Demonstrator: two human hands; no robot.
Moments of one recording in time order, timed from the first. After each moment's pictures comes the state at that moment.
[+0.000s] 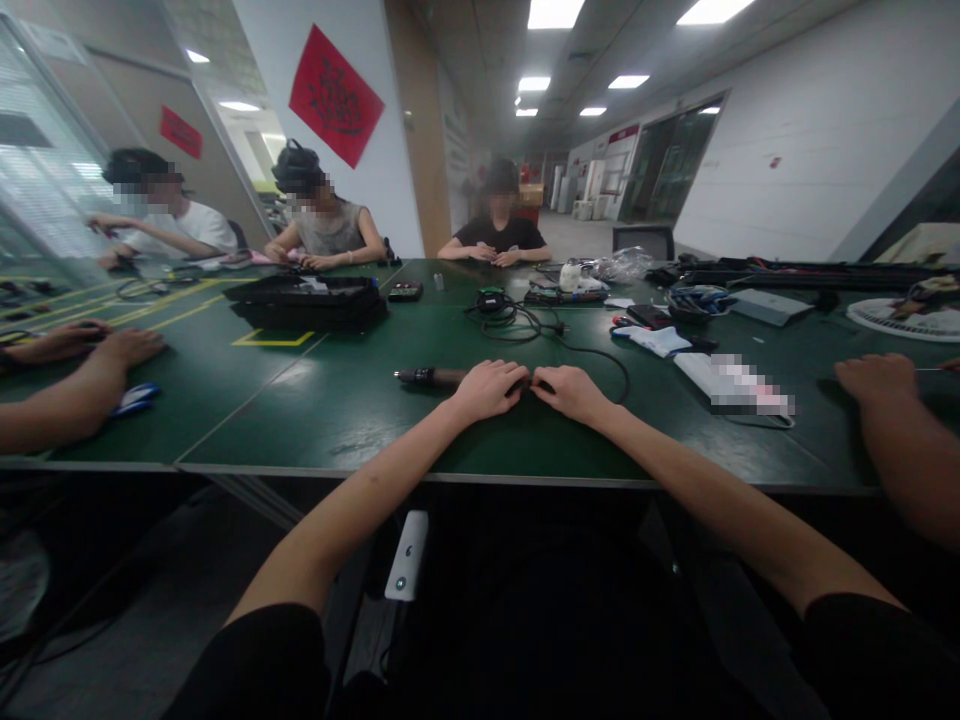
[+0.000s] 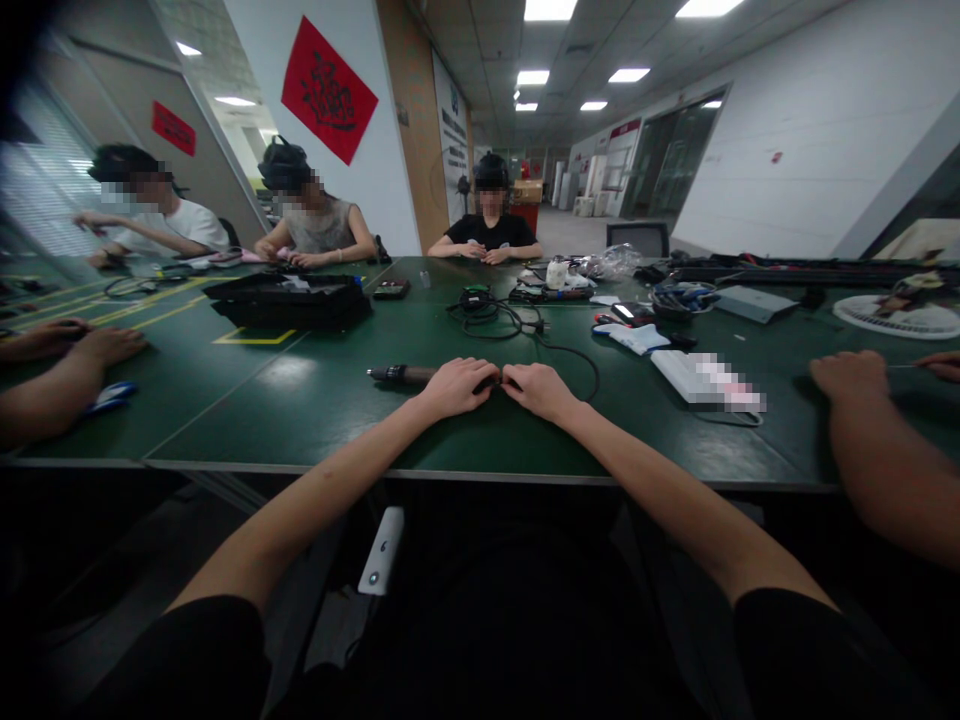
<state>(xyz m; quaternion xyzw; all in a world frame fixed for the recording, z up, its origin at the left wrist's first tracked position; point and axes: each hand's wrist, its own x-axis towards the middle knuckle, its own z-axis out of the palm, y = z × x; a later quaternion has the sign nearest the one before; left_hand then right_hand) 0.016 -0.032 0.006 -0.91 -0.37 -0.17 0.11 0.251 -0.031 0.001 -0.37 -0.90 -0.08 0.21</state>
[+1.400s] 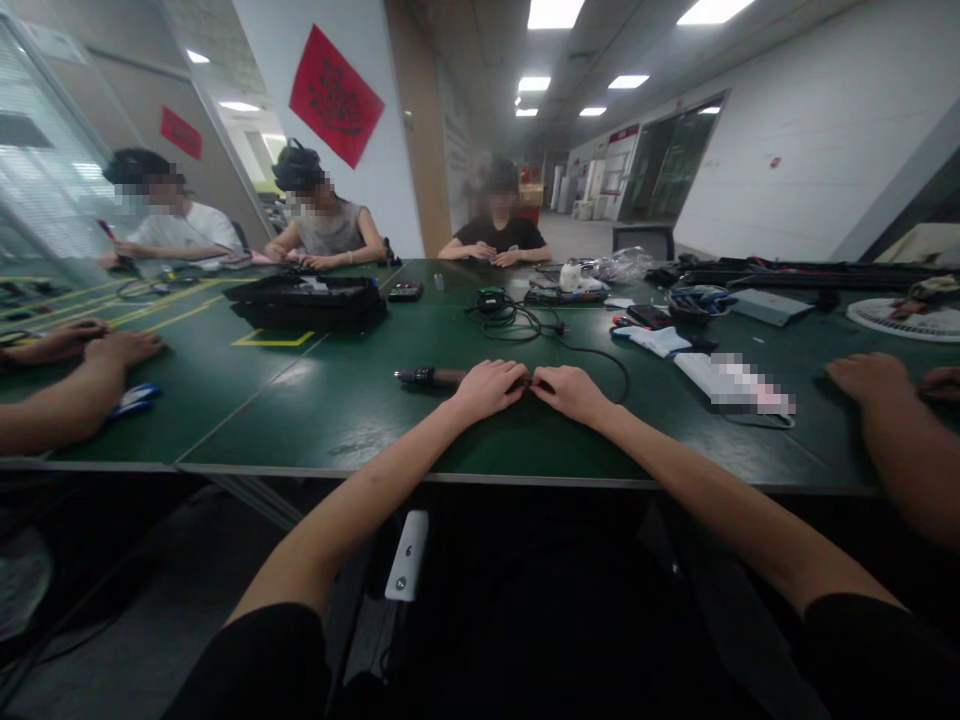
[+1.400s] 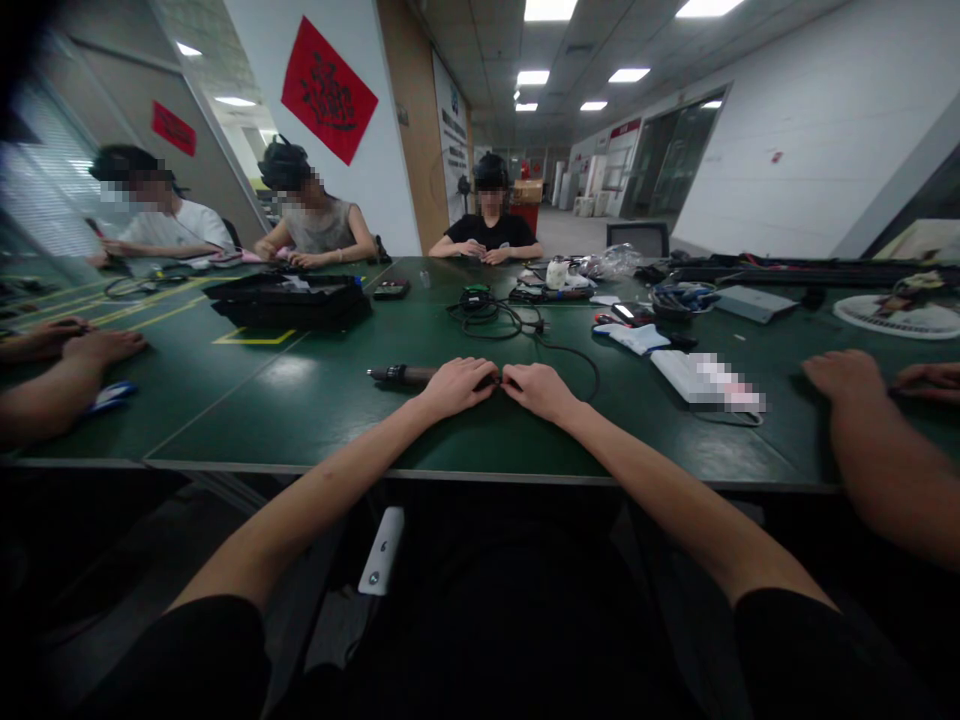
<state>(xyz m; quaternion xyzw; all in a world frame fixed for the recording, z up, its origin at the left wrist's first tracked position) 0.016 -0.034 0.007 -0.90 -0.38 -0.17 0.11 0.252 -0.029 0.000 -0.36 -0.90 -0.08 0.21</state>
